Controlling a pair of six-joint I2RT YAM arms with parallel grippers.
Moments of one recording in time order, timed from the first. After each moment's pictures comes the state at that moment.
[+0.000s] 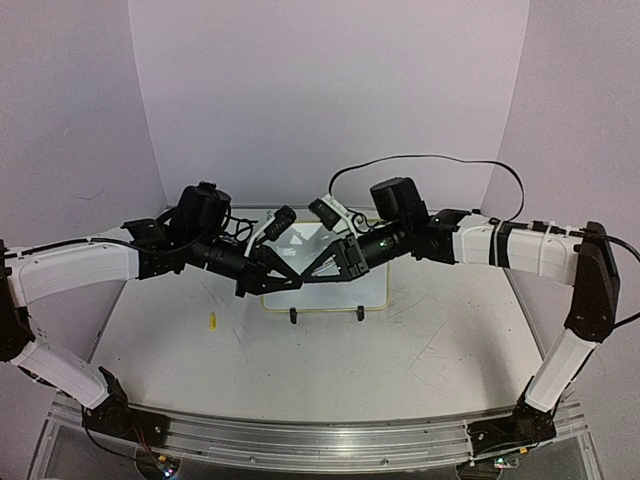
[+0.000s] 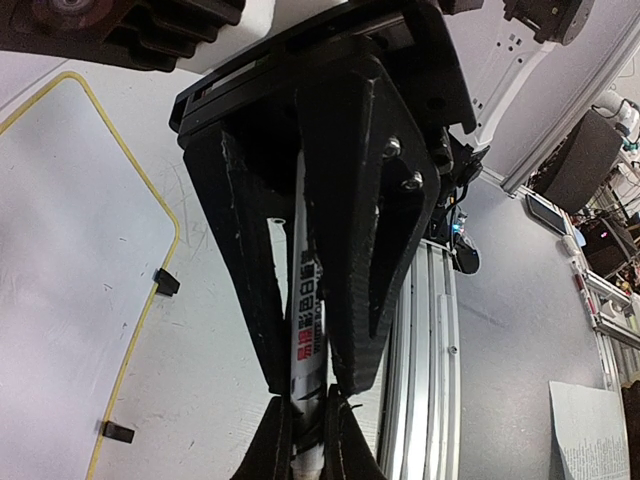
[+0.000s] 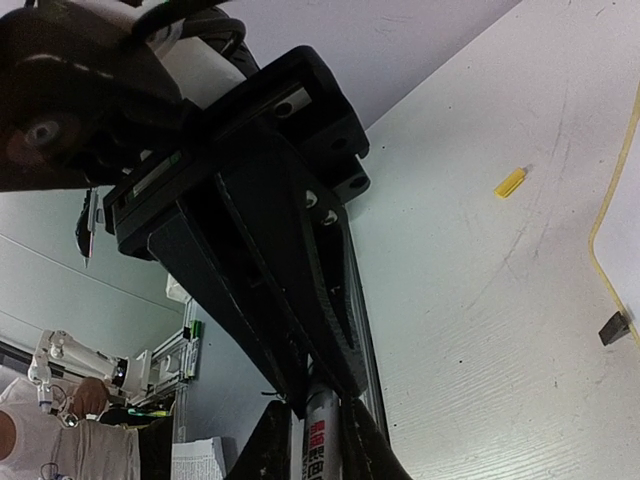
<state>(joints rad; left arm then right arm) -0.82 1.38 1.07 -0.22 0.71 0.03 0.80 1.72 1.35 -0.18 -0.97 0.39</state>
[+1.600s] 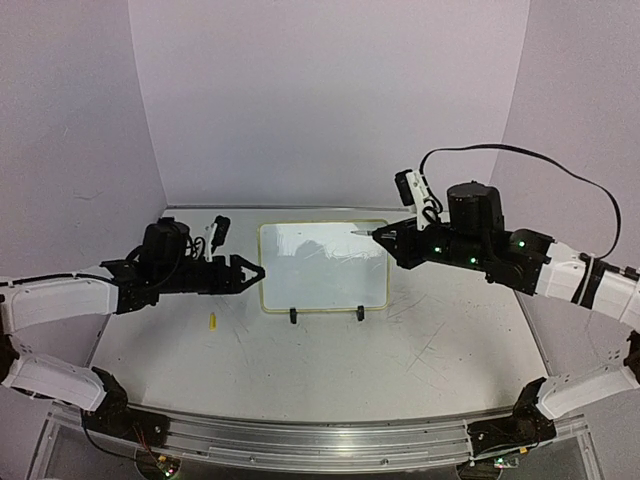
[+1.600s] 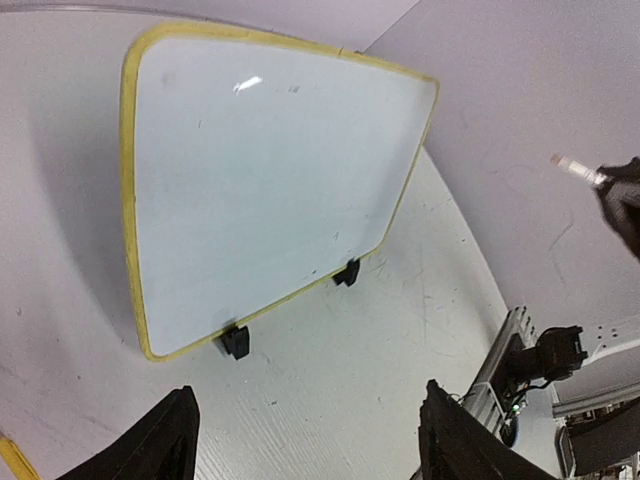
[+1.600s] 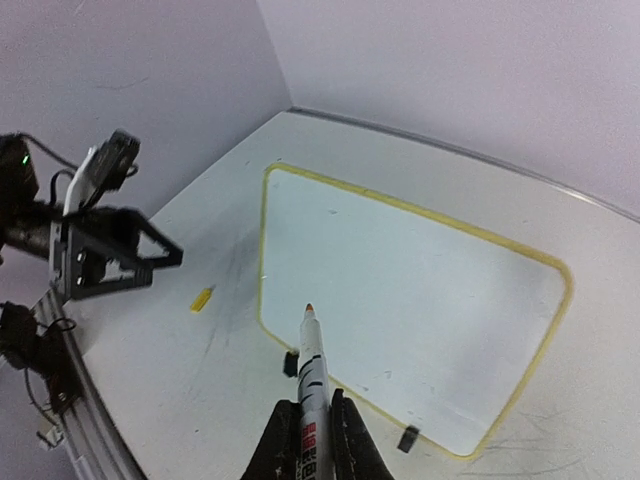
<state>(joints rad) -0.62 1.18 0.70 0.06 0.36 -0.55 0.82 1.25 1.05 -0.17 -0.05 0.25</state>
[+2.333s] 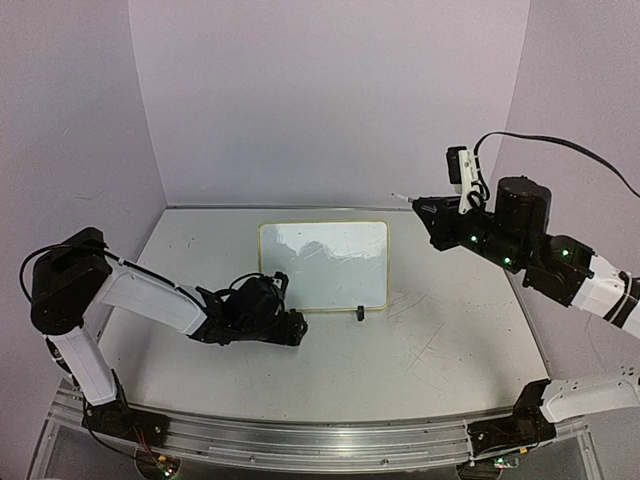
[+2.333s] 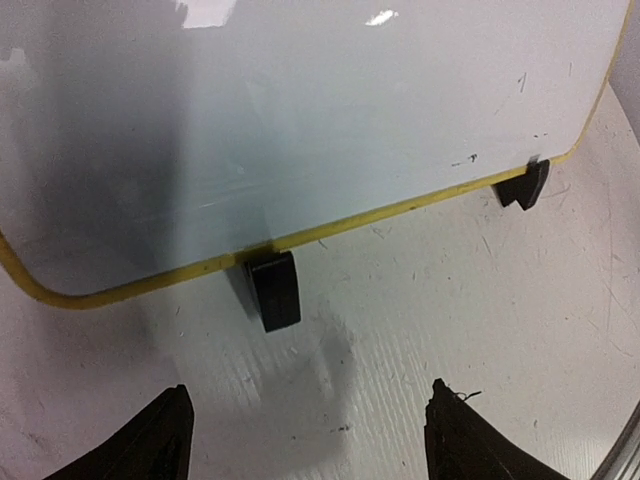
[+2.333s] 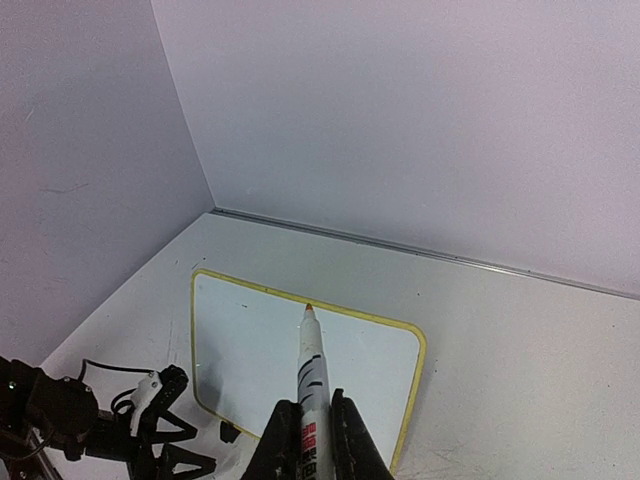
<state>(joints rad) -1.02 1.71 0.80 0.11 -0.18 -0.70 0.82 1.05 1.01 -0.15 0.24 0.21</state>
